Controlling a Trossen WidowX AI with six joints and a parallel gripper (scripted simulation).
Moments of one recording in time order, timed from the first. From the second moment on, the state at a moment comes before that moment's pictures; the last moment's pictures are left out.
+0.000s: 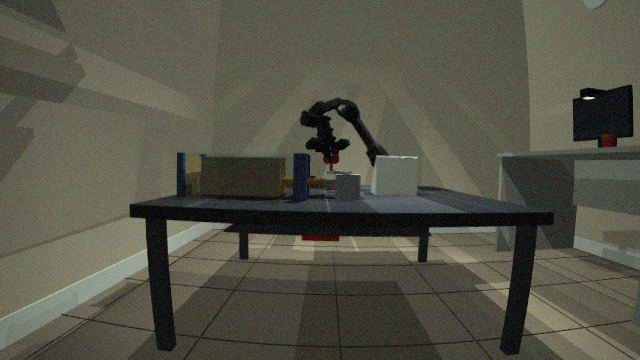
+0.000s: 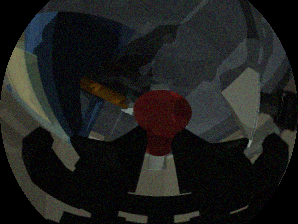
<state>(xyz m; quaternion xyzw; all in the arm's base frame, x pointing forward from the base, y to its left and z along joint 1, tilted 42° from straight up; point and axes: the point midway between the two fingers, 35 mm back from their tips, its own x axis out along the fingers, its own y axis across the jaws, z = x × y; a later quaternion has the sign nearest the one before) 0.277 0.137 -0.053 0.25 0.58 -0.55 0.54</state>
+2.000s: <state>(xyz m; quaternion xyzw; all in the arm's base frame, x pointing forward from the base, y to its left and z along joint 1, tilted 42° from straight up) 0.324 0.187 -0.102 0.25 0.58 -0.55 0.55</state>
